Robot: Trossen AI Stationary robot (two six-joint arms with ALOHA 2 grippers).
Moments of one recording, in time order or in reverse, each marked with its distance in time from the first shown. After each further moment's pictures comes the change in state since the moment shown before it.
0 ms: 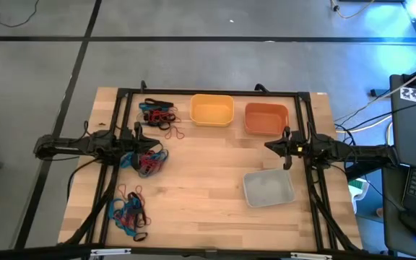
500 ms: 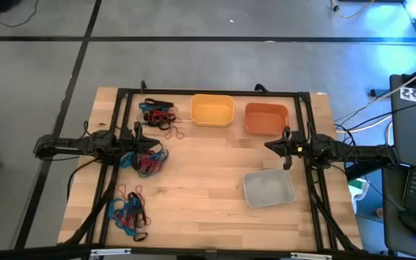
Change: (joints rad) left arm 0.000 0.000 0.000 0.002 0.000 0.026; right arm 0.000 0.000 0.000 0.000 0.000 0.000
